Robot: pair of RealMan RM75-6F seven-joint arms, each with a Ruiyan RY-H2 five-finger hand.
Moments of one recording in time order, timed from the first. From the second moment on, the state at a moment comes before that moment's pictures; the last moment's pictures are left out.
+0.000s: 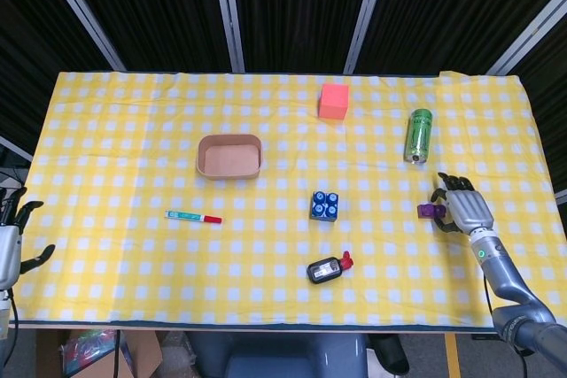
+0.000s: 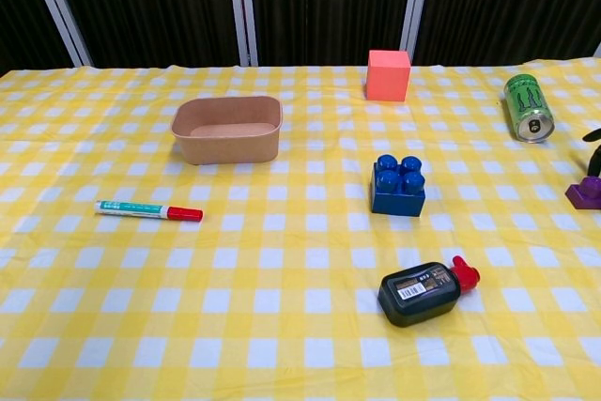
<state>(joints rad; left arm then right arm) -0.09 -1.22 -0.11 -1.58 1.37 1.52 0.22 0.53 -1.47 0.08 -0.91 -1.34 0.79 0.24</state>
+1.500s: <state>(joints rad) -0.09 -1.22 -0.11 -1.58 1.37 1.51 0.22 0.53 -1.49 0.08 -0.89 -1.33 0.79 0.22</state>
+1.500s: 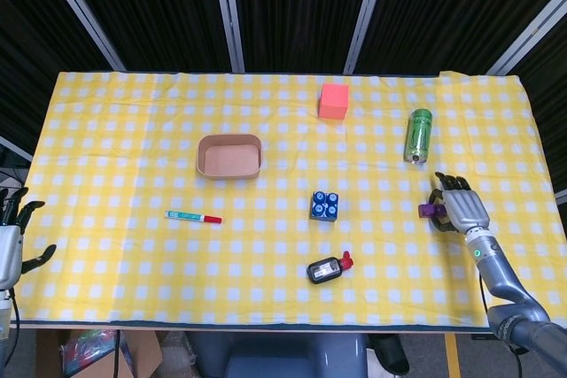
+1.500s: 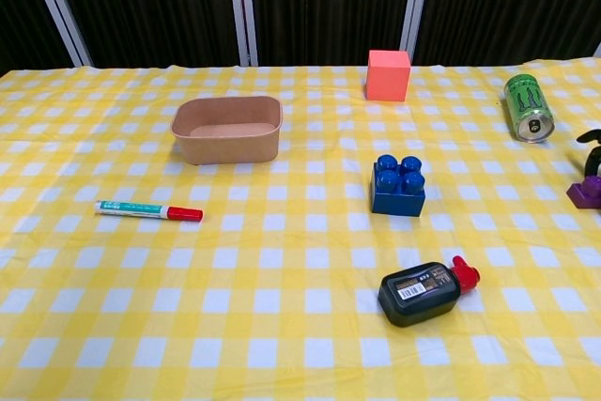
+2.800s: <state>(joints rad) -0.11 -1.19 -0.12 -1.54 1.35 1.45 0.07 0.73 -1.43 0.21 -1.68 -0.71 1.02 -0.73</state>
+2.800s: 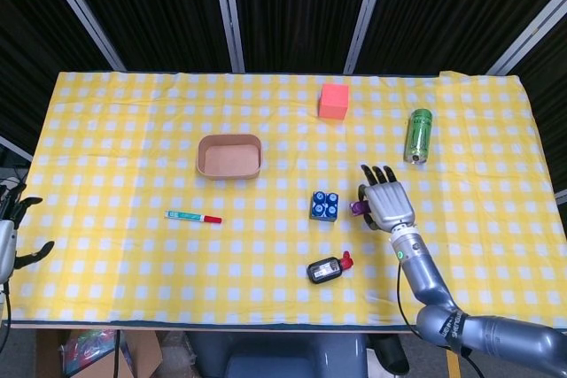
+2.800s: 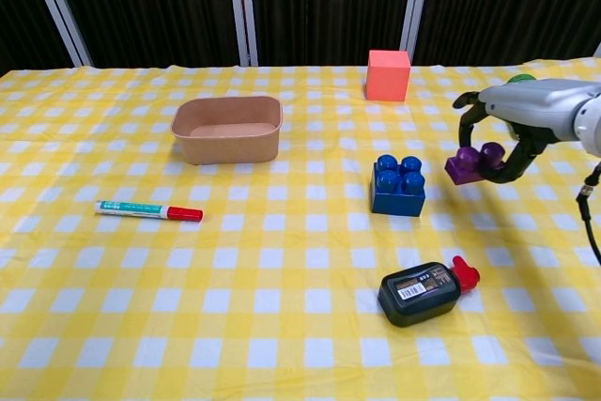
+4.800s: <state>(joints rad) -0.10 -1.16 -0.13 -1.53 1.32 1.44 -0.03 0.90 -1.60 0.19 -1.74 -0.60 1.21 -0.85</state>
